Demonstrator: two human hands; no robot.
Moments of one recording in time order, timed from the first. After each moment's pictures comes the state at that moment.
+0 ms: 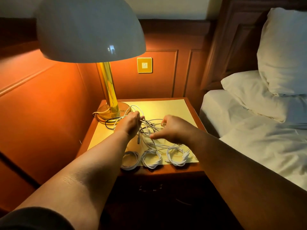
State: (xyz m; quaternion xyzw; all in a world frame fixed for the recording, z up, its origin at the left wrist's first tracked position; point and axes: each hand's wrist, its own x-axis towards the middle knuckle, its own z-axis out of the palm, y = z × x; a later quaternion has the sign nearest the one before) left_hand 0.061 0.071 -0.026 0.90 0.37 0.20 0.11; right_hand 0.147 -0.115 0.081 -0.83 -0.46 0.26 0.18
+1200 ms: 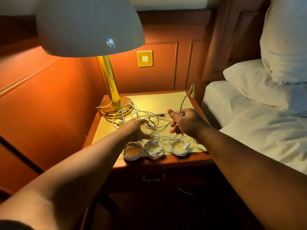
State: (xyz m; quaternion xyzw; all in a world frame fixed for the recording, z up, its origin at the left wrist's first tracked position) left_hand 0.044 0.044 -0.027 0.91 0.39 -0.05 0.13; right_hand 0.175 -0.142 0.052 -0.75 -0.41 0.27 0.44
